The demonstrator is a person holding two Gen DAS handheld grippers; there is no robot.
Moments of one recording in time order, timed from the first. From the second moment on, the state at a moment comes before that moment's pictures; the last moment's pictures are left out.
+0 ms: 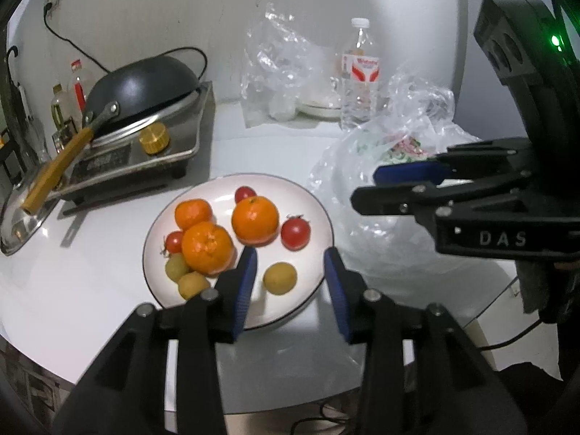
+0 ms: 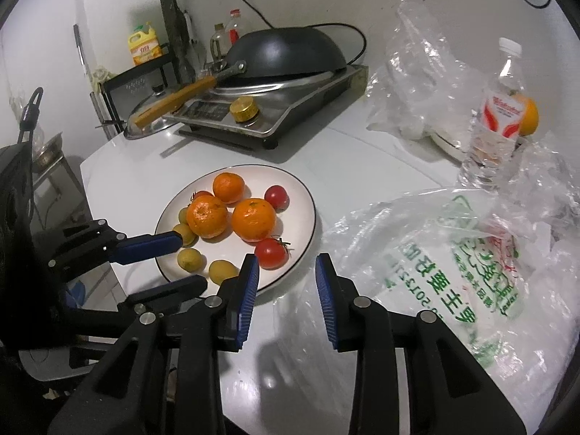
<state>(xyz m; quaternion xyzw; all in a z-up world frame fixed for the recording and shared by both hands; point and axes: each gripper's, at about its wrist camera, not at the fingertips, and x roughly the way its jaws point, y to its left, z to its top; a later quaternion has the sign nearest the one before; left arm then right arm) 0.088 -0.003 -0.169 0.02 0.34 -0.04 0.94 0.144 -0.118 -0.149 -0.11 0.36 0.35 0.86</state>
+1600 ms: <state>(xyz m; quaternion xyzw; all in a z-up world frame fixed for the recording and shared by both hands) 0.026 -0.026 -0.005 -0.01 0.16 -0.01 0.99 0.072 -0.194 -0.001 -0.11 0.16 0.33 0.92</state>
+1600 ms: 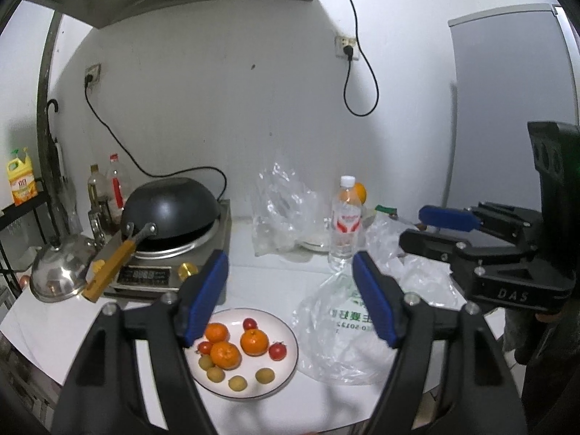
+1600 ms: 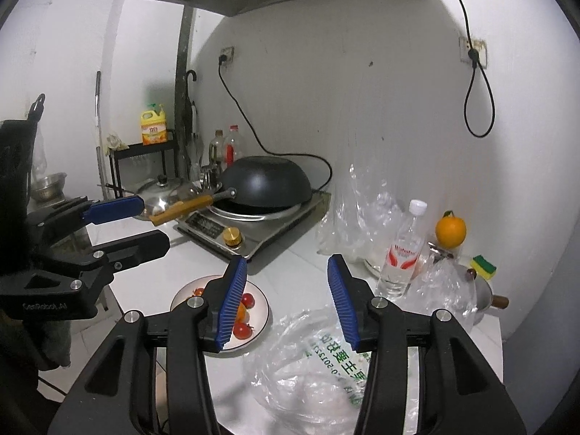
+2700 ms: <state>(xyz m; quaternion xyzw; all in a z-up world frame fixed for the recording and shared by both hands) -0.017 -0.043 0.063 0.03 0.09 -0.02 1.00 0.023 -0.216 0.059 -0.10 0.08 0.31 0.94</state>
